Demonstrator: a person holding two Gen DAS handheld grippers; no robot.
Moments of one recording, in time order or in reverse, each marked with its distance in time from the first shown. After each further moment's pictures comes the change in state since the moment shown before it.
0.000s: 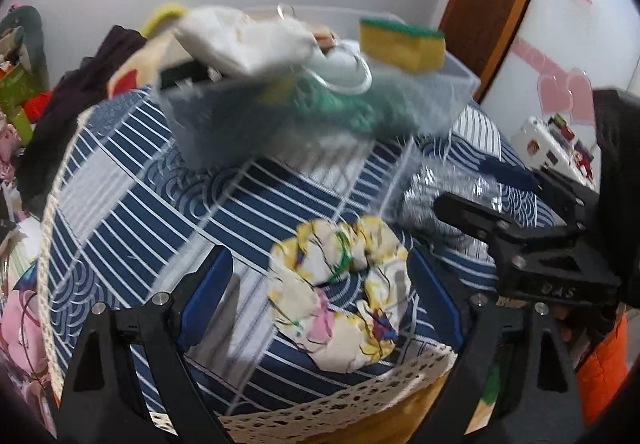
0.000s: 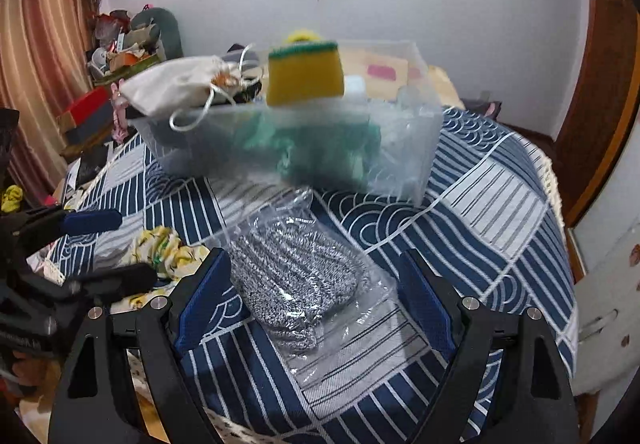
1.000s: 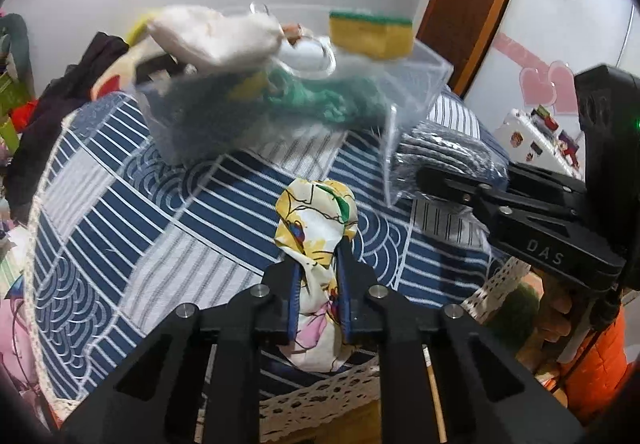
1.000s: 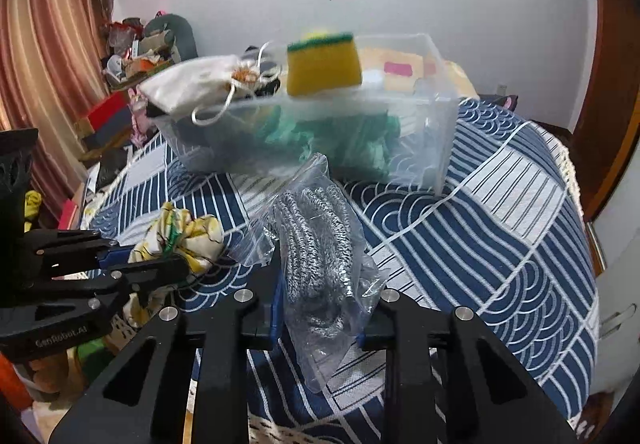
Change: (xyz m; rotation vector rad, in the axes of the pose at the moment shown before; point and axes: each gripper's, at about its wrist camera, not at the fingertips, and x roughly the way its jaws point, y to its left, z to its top) left arm -0.010 -0.006 -0.006 0.026 -0.039 -0.052; right arm -0.008 0.000 -0.009 0.024 -0.005 0.081
